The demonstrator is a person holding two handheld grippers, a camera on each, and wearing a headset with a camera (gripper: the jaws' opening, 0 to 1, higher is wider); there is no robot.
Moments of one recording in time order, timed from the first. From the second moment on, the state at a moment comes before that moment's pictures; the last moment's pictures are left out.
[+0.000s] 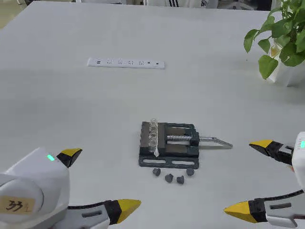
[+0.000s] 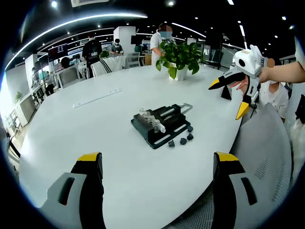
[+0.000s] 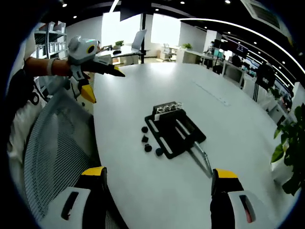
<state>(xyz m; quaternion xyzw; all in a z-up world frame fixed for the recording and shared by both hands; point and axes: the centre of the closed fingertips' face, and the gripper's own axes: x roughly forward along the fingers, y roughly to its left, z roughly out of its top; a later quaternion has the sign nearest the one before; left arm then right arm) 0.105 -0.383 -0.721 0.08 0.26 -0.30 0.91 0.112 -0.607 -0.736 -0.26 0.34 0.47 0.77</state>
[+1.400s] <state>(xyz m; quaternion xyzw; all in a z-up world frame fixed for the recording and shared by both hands) 0.116 -0.407 -0.738 0.07 0.27 -0.33 0.90 0.148 -0.548 -0.814 -0.42 0.38 0.62 0.54</state>
